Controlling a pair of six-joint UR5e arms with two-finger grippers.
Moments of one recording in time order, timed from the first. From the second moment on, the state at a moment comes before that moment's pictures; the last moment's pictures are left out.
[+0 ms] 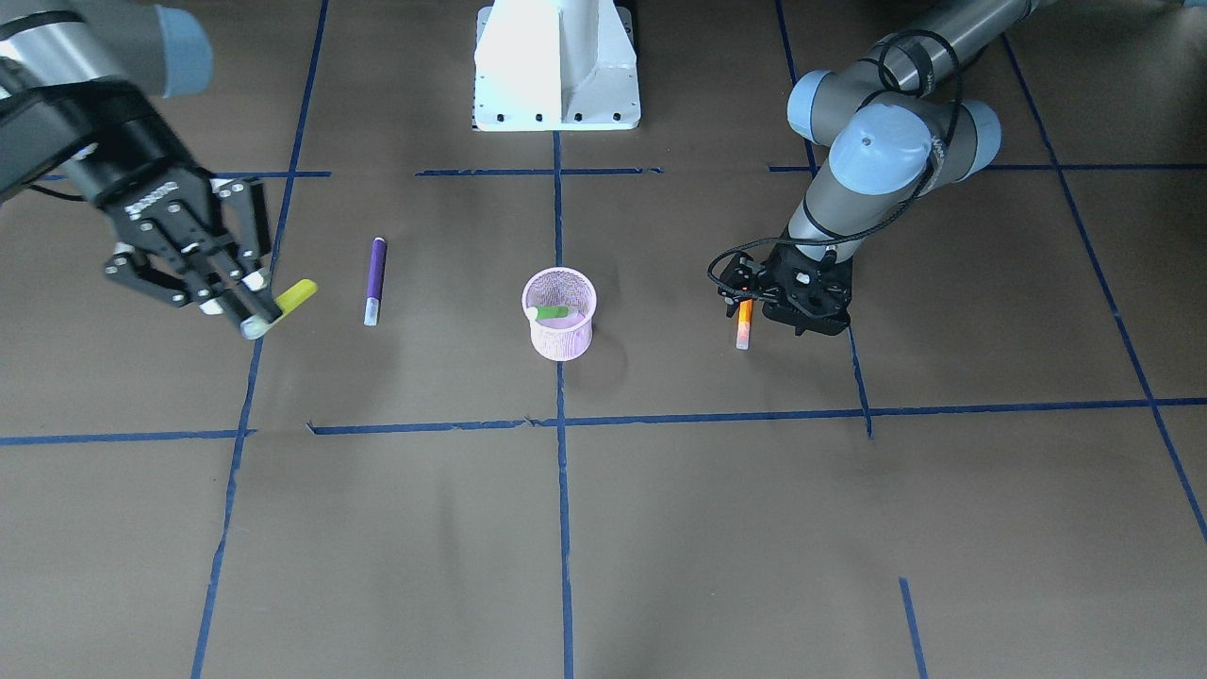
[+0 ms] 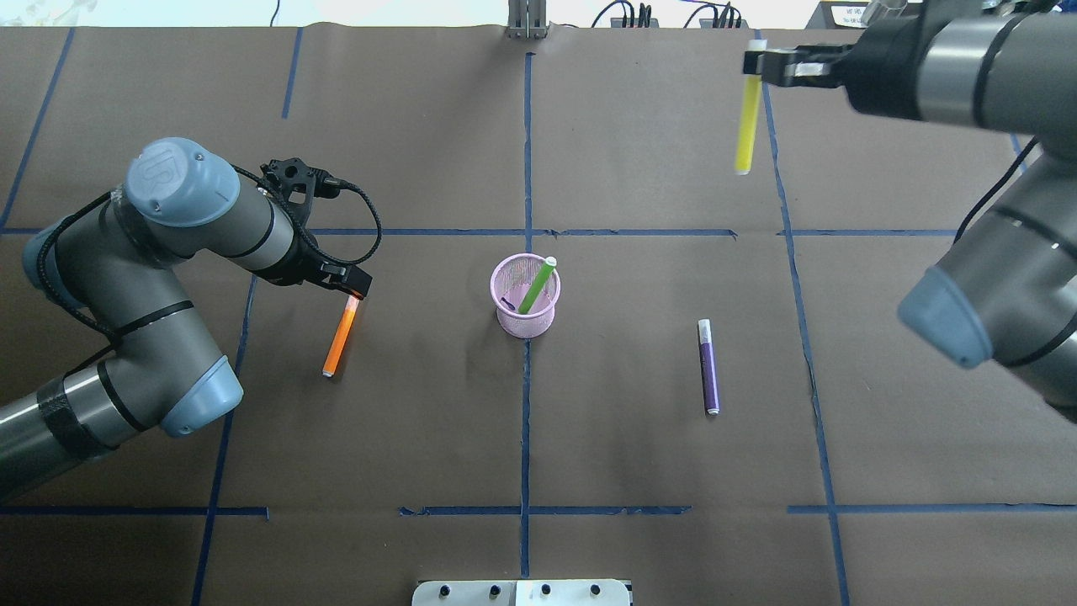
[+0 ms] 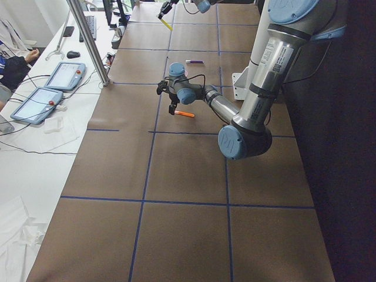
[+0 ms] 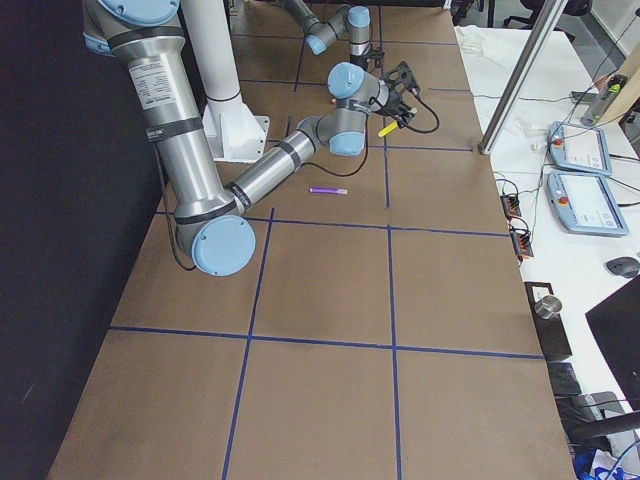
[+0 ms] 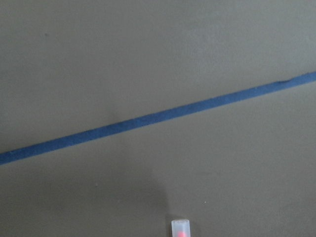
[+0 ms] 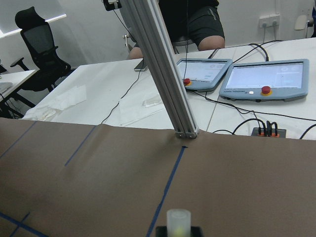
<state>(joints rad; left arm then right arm) -0.70 -1.98 -1.65 -1.91 -2.03 -0.84 0.86 -1.23 1.91 -0.75 1.72 0.99</state>
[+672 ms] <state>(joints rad) -0.70 -1.99 -1.64 -1.90 -2.04 -0.84 0.55 -1.11 1.88 -0.76 1.31 1.01</state>
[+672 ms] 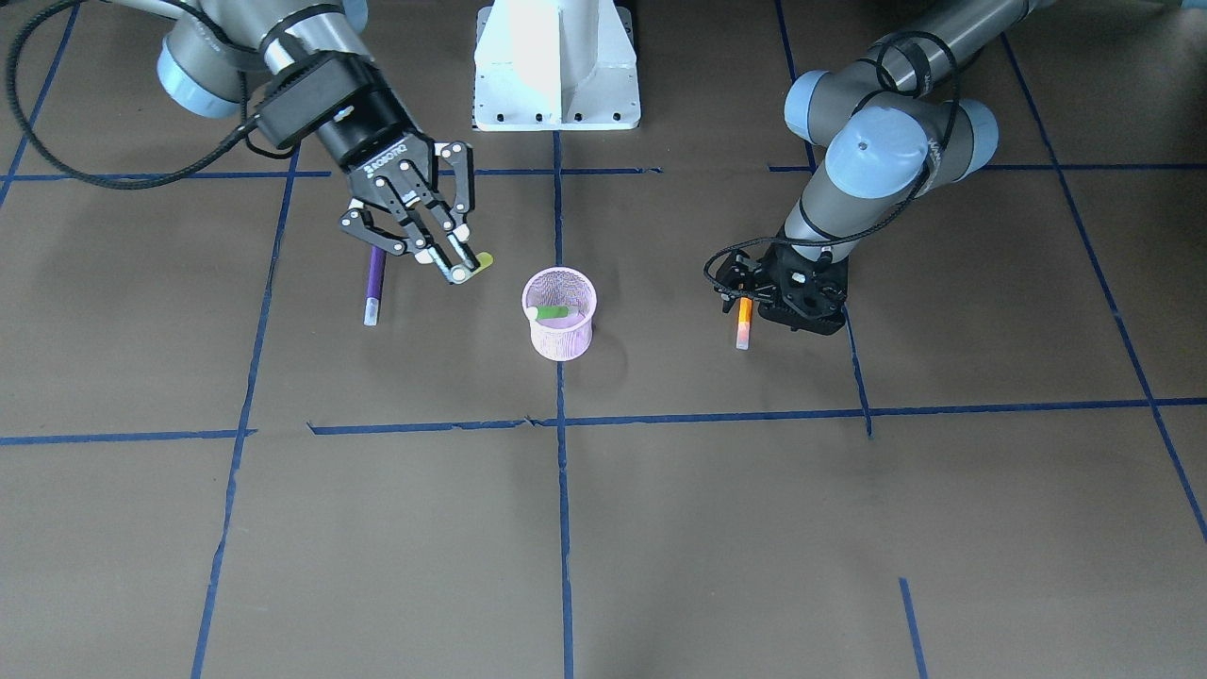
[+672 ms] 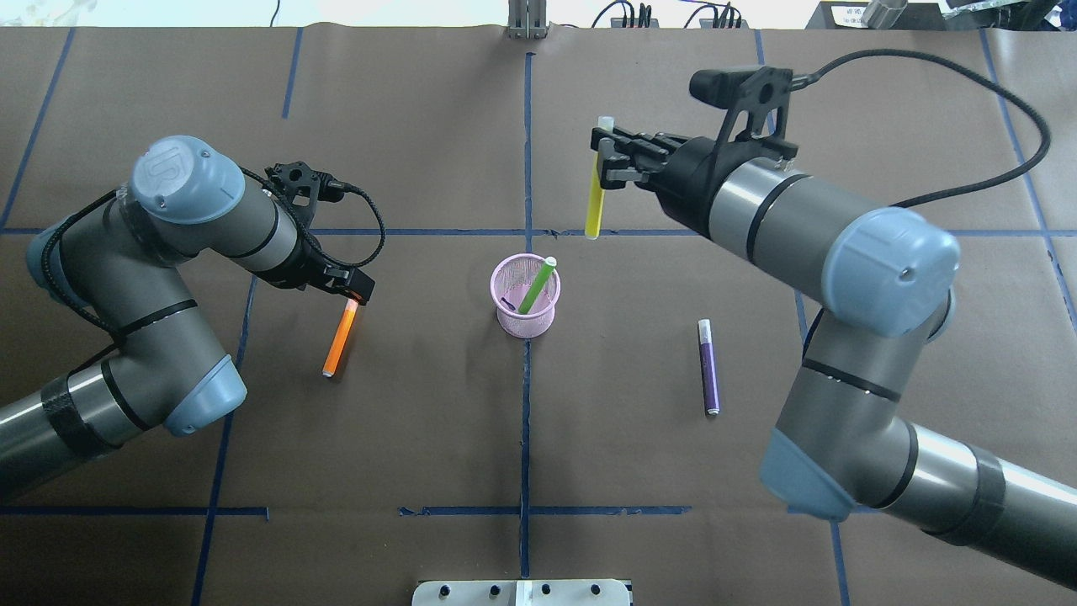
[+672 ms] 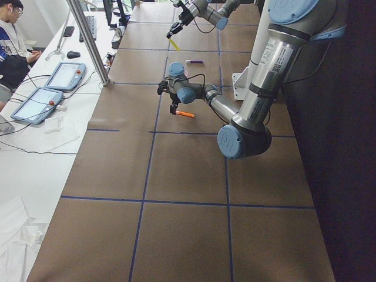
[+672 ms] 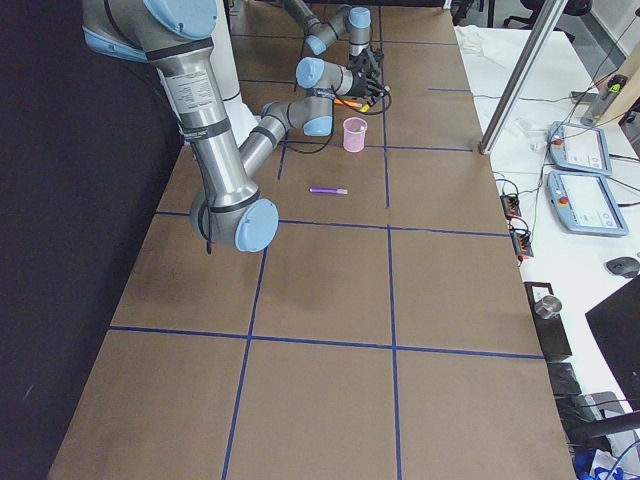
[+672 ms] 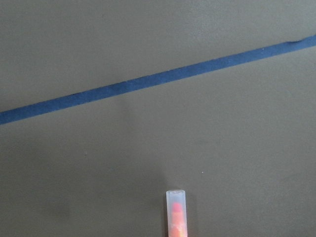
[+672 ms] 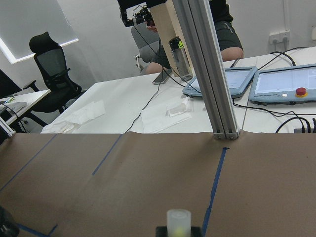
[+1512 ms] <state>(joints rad) -0.70 -1.99 -1.64 -1.91 -2.06 -0.84 0.39 -1.00 1.70 -0.75 1.13 0.89</state>
